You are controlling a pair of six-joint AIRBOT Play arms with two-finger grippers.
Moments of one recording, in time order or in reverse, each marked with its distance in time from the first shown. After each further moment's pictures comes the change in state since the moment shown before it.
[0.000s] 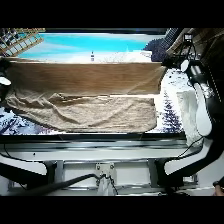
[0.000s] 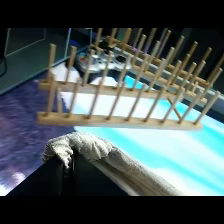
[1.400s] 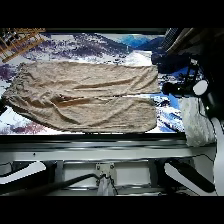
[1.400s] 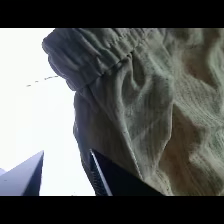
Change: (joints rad) left arm 0.430 0.436 -0.376 0.321 -1.070 -0.222; right arm 0.012 0.677 -0.614 0.166 0.395 0.041
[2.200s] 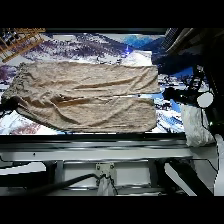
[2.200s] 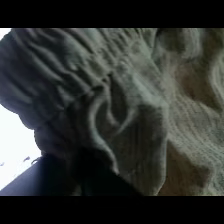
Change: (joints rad) left arm -0.108 -0.171 -0.021 -0.146 0.237 0.113; right arm 0.000 0.159 -0.110 0.043 -0.029 0.019
